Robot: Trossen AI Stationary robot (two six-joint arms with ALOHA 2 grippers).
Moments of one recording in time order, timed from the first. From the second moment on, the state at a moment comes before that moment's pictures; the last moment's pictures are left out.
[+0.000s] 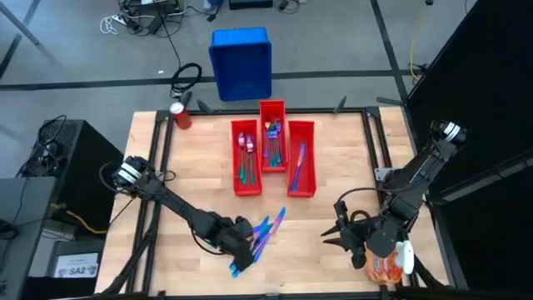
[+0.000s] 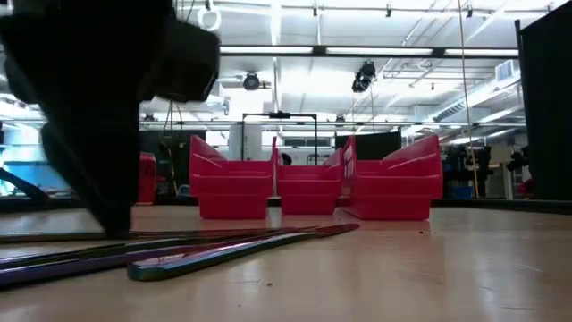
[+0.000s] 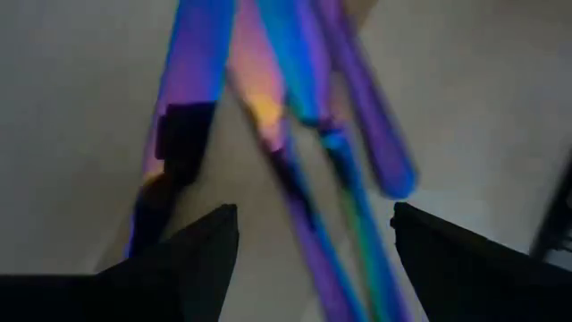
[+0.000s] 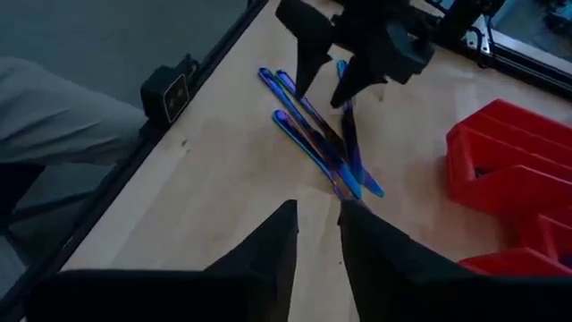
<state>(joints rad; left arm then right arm) -0.55 1.83 1.14 -0.39 -0.09 -1.11 0.88 1.26 0.90 -0.37 0.60 0.18</state>
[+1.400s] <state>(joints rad) -0.54 1.84 1.05 -0.18 -0.06 -1.15 0.88 1.26 0.90 -0.37 0.59 0.18</state>
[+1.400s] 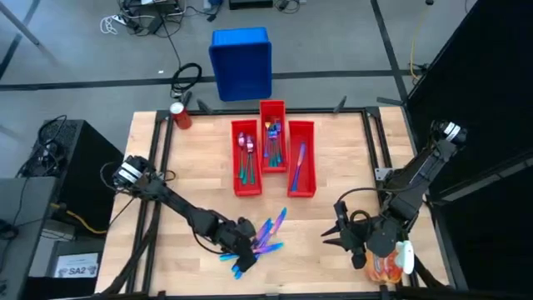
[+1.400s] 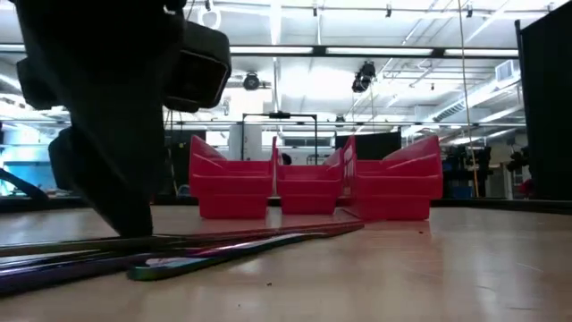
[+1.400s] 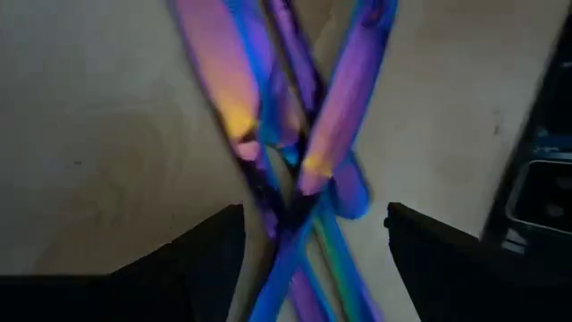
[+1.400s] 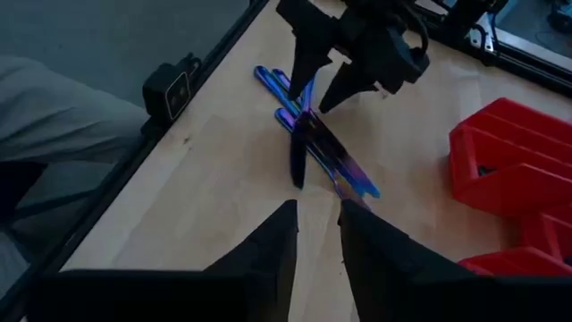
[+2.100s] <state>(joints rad) -0.61 2.01 1.55 -0.74 -0.26 -0.98 0.88 1.26 0.90 -0.37 0.59 0.19</state>
